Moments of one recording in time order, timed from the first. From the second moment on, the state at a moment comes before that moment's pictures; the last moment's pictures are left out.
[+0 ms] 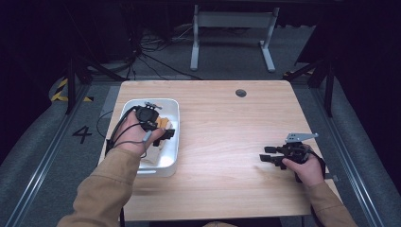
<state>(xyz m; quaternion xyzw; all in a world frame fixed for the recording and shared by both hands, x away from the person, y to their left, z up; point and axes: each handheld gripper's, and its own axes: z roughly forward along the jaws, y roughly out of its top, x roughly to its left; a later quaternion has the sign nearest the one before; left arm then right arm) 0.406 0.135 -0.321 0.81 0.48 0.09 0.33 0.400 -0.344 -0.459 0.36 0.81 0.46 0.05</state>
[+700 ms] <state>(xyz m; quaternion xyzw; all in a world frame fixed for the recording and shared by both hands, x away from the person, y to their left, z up) 0.377 0.048 -0.342 0.87 0.24 0.04 0.43 0.382 -0.363 -0.460 0.38 0.81 0.45 0.06</state>
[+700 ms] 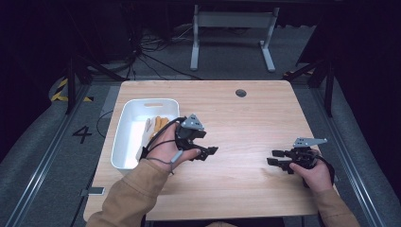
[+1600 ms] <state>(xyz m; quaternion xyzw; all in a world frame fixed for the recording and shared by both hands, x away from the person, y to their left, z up) 0.369 0.012 -0.439 0.90 0.20 0.00 0.39 0.382 -0.357 -0.465 0.37 0.82 0.44 0.06</state>
